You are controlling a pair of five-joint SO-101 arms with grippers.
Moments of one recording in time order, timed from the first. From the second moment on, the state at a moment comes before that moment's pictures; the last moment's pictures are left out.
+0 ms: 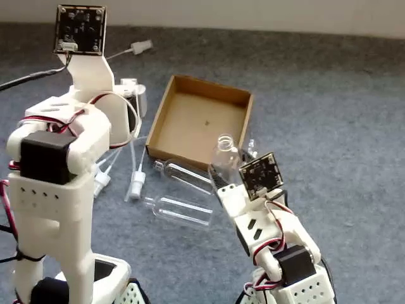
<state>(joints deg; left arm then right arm) 5.5 -29.1 -10.0 84.9 12.1 -27.4 -91.1 75.5 43.6 9.4</state>
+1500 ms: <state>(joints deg) 18.1 -29.1 -2.7 49.5 23.6 -37.8 -91.1 80.5 36.5 9.4</state>
